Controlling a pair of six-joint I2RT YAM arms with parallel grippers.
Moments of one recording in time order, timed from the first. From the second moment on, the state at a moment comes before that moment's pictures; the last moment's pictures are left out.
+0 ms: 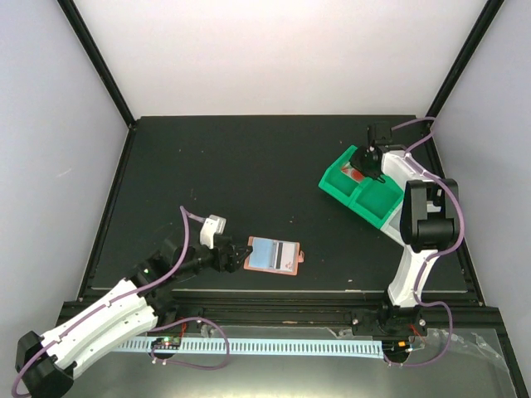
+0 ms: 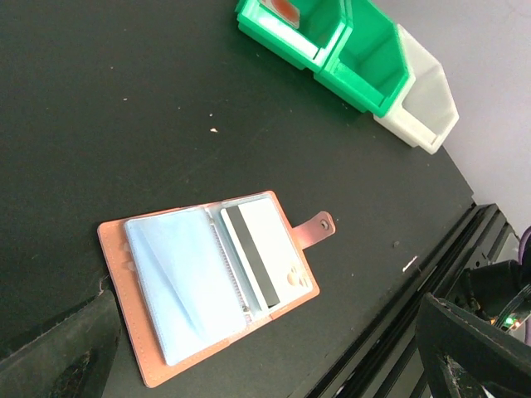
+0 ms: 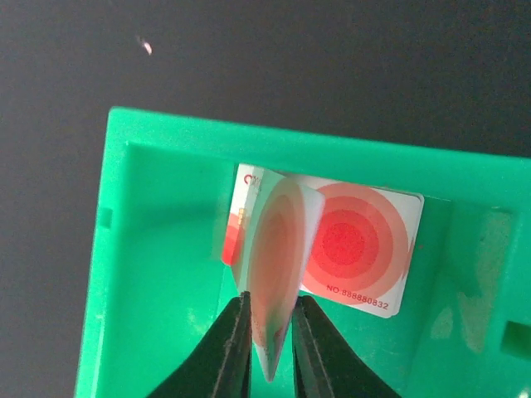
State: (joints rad) left arm -0.73 0.56 0.34 -0.25 0.22 -0.58; right arm 0.06 1.93 1.38 -0.46 -0.05 0.69
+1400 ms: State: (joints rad) left arm -0.73 1.08 0.33 -0.05 0.36 -0.65; right arm 0.09 1.48 1.21 -0.61 -0.31 0.47
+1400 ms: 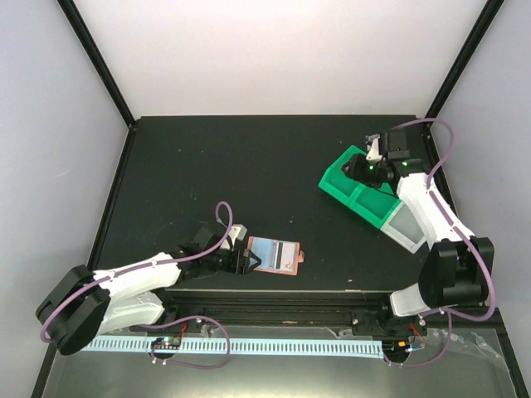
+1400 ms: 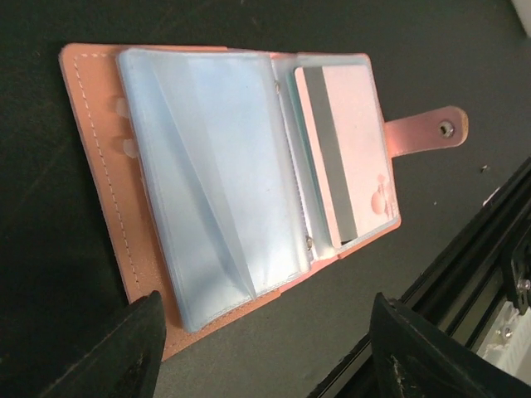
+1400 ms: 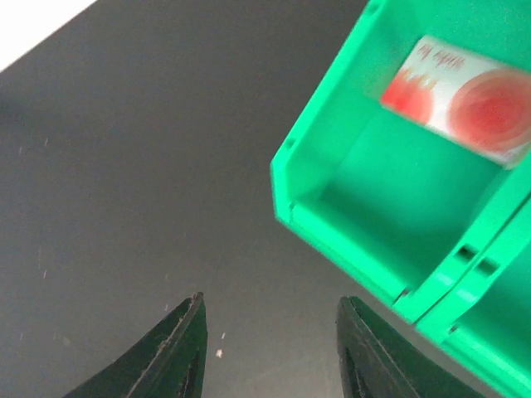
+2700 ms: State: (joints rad) left arm -0.75 1.02 0.27 0.07 0.38 -0.85; right arm 0.91 1.39 0.62 -0.17 -0.19 0.85
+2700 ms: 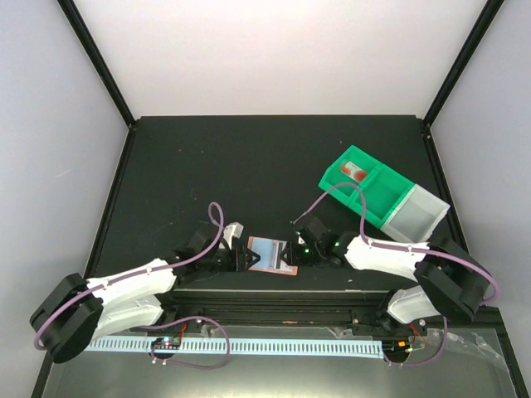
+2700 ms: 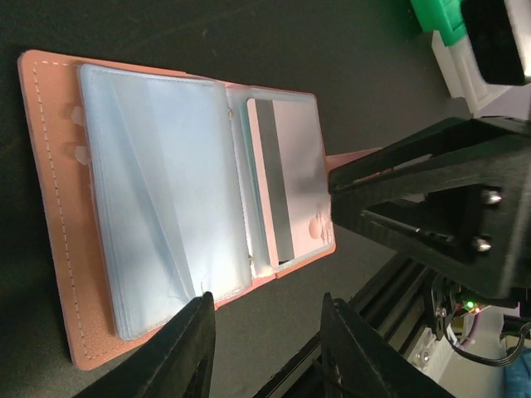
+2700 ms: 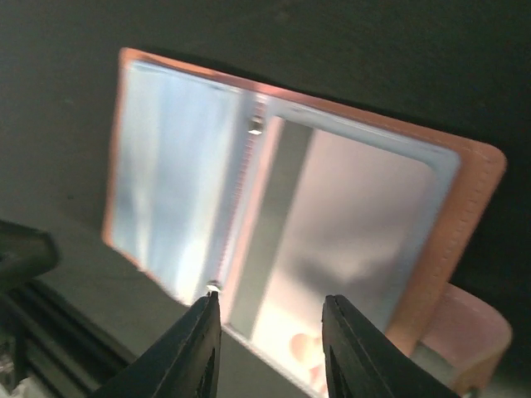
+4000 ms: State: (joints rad) left arm -0.75 1.33 0.32 0.27 0.51 -0.90; right arm 0.91 1.45 0.58 -0.09 -0.07 0.81
